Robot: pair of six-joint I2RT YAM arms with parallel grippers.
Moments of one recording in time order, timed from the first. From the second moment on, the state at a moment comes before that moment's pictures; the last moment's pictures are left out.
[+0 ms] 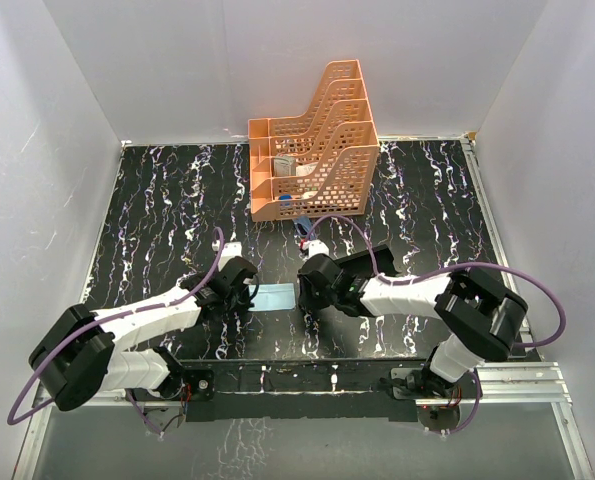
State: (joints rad) left arm -0.79 1.22 0.52 -0.32 -0.33 -0.76; right arm 0.95 1.56 0.71 0.02 0.11 0.59
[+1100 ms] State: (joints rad) left arm -0.79 1.22 0.54 -0.41 -0.36 -0.76; right arm 0.97 1.60 0.75 0.03 0.11 0.62
